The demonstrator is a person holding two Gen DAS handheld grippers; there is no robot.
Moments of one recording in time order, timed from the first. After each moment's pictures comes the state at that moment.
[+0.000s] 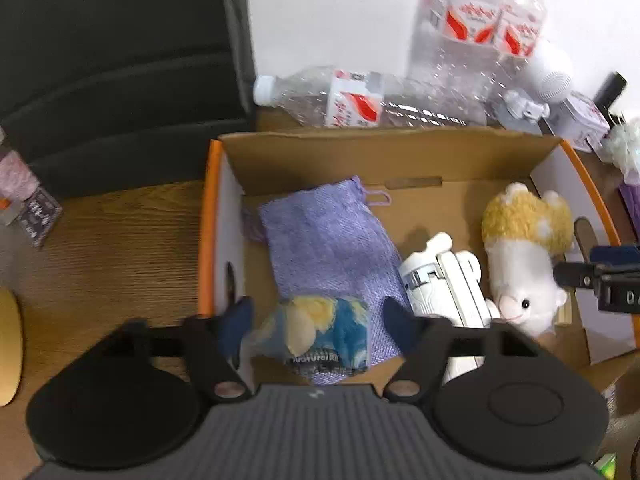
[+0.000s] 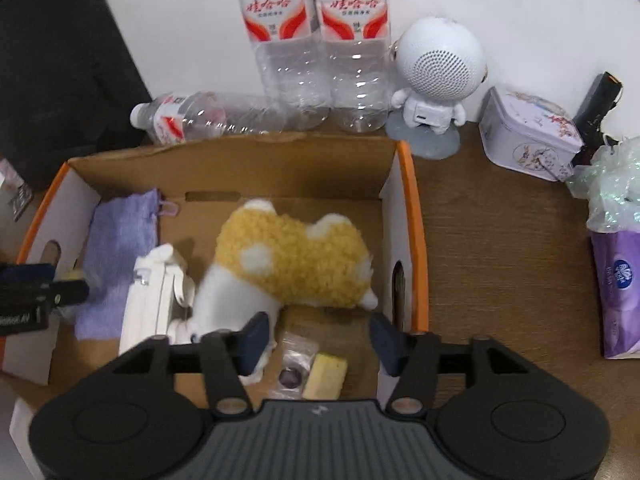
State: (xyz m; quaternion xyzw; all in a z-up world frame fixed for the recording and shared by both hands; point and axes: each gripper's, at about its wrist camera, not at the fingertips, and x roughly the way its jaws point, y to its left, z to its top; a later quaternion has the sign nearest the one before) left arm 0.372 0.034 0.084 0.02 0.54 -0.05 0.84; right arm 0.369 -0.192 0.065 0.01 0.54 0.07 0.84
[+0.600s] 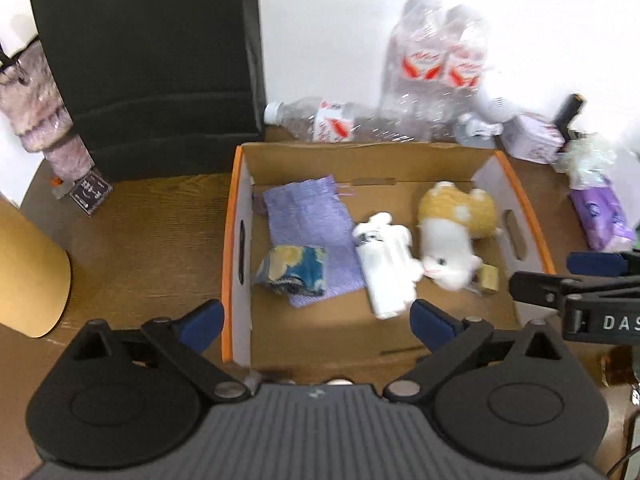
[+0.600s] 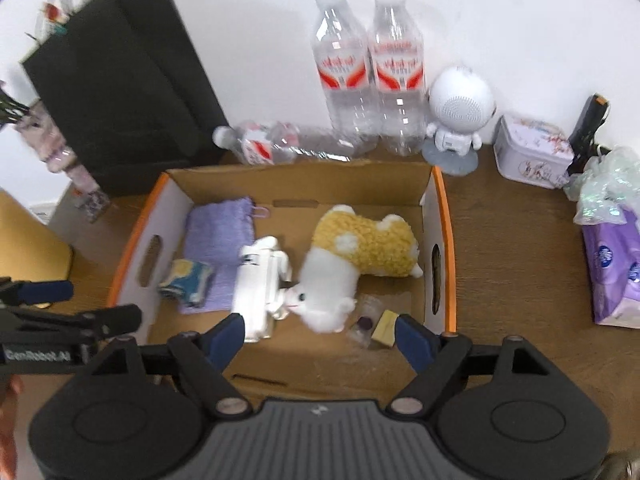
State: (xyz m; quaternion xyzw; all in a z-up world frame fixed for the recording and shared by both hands) left arm 0.274 0.014 0.172 0.01 0.50 -0.04 0.86; right arm 0.290 -0.178 0.151 0.03 0.50 0.12 0.85
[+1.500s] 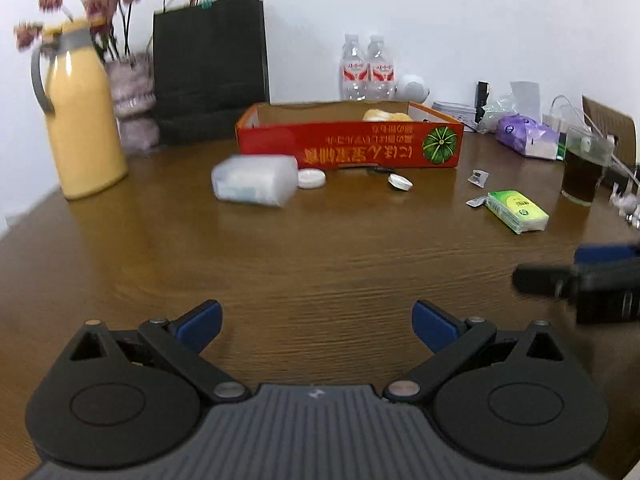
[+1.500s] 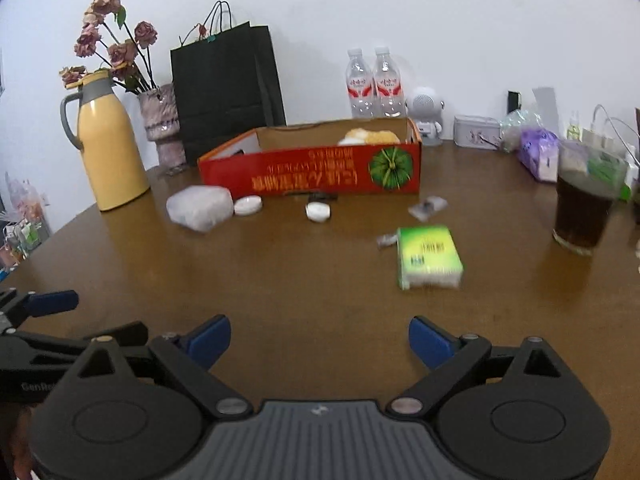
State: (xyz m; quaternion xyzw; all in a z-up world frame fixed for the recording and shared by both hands) left arm -0.073 0.001 0.018 0.02 0.30 -0.02 0.95; right arm -0.072 -0.213 0.015 0.03 0.30 0.14 0.94
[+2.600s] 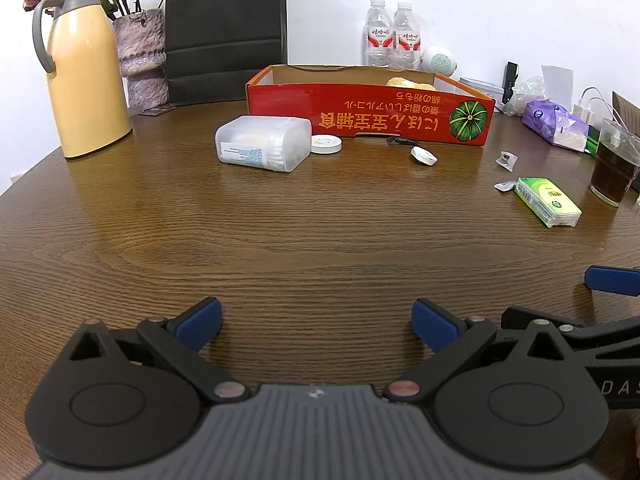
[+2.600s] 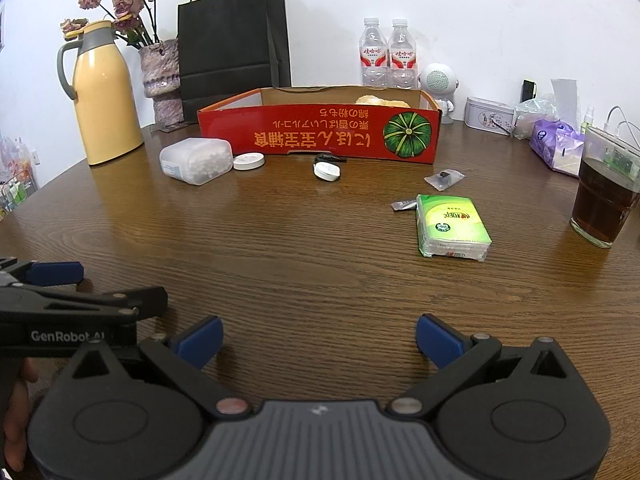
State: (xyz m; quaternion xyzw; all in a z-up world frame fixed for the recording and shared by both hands) left arm -0.056 0.001 0.004 0.00 0.34 0.00 0.94; right arm -0.062 -0.193 -0.009 -0.02 0.33 0.13 0.93
